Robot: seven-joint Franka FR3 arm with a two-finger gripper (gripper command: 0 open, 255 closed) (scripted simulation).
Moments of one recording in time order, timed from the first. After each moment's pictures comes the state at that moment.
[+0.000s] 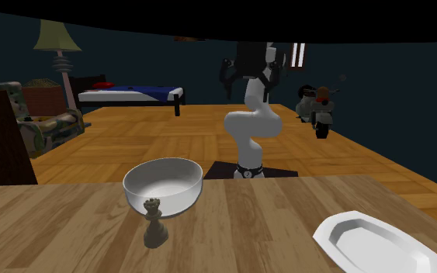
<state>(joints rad) -0.01 -0.82 0.06 -2.29 0.02 1.68 -0.10</state>
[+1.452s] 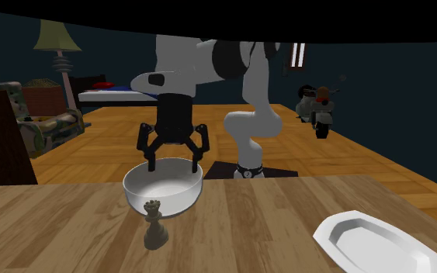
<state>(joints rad) 0.02 -0.30 -0.25 -2.27 0.11 2.31 -0.52</state>
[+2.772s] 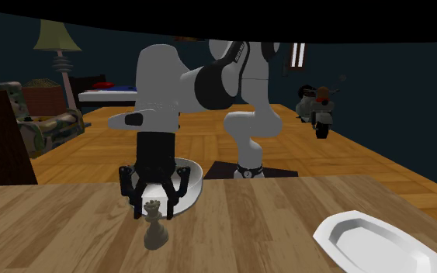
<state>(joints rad) 0.06 -0.07 -0.31 -2.20 0.28 2.48 -0.69</state>
